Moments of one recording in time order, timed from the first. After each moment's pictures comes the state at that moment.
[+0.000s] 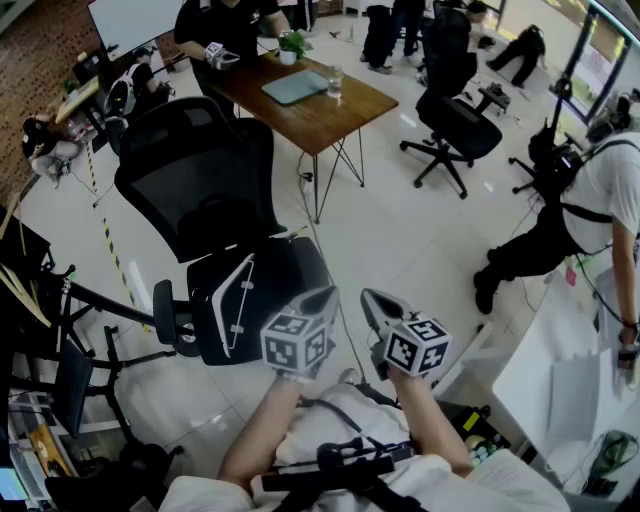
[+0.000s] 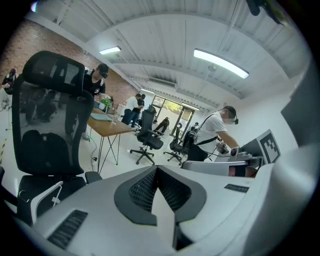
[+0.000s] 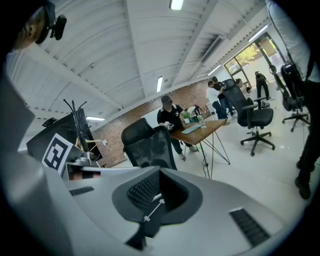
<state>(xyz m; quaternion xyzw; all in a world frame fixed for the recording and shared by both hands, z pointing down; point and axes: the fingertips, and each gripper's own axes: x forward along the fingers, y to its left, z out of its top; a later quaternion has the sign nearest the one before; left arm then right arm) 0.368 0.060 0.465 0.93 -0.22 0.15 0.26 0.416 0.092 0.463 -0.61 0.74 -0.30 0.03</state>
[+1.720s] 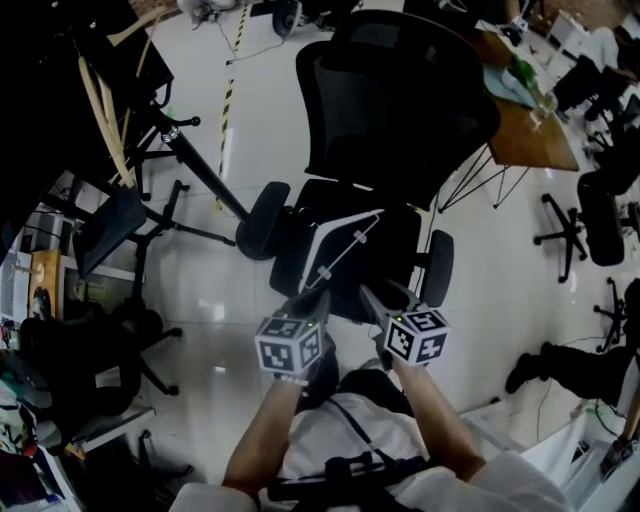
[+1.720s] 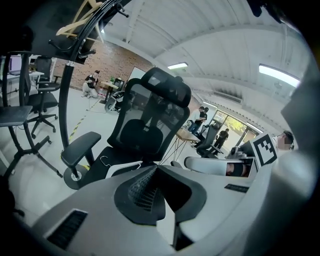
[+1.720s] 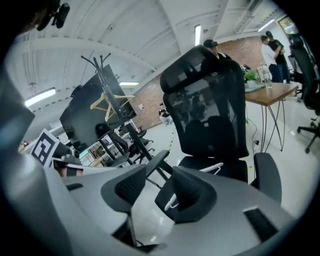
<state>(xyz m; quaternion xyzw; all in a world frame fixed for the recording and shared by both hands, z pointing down) 0.048 0.001 0.573 0.76 -0.52 0.10 0.38 0.137 -0.025 0.578 -0.38 0.85 -0.34 -0.13</state>
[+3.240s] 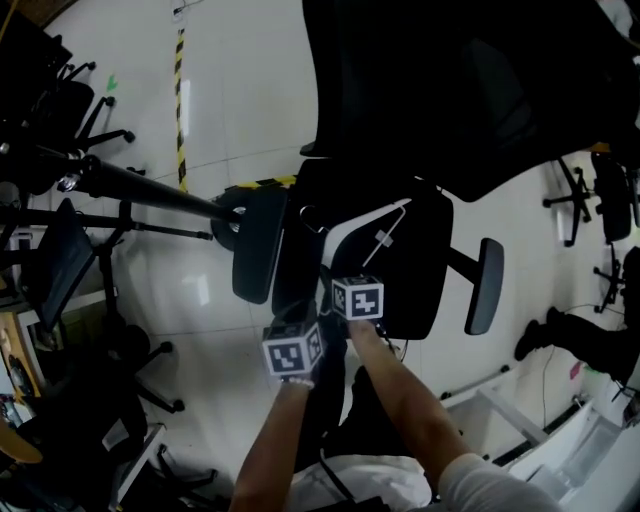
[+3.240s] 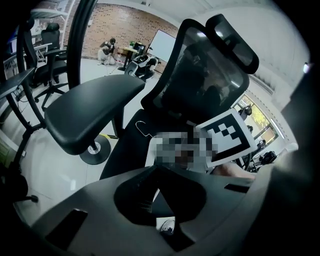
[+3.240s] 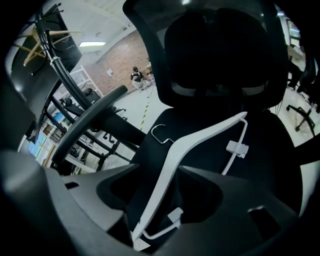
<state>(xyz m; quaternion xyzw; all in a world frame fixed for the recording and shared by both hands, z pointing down) -0.079 -0.094 0.834 0.65 -0.52 0.22 0.51 -0.026 -0.167 0.910 -0.43 0.73 -0.44 -0.31</state>
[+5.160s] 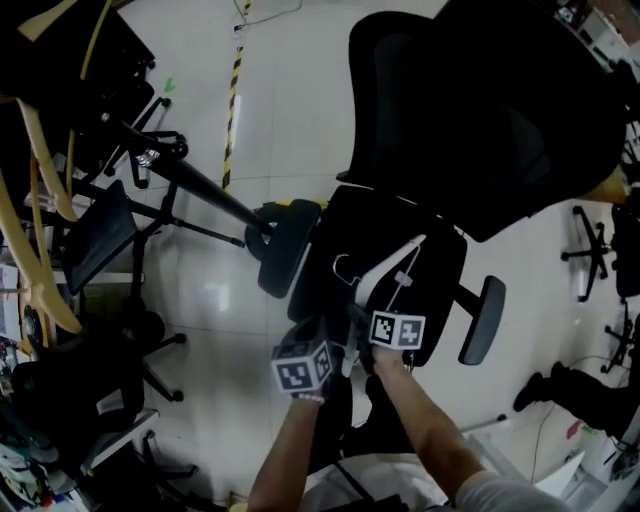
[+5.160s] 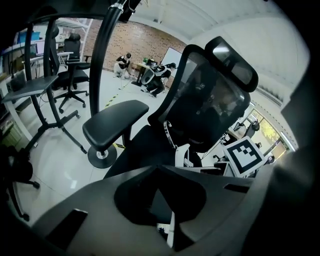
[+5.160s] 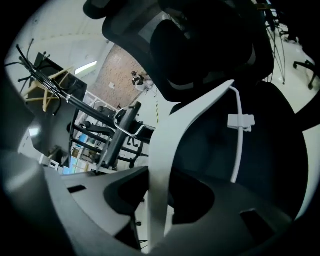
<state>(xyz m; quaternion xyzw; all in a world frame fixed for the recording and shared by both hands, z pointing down) -0.075 -0.080 0.762 0.62 -0.60 0.15 0.49 0.002 -0.115 0.840 -0.33 0.72 -0.57 -0.22</state>
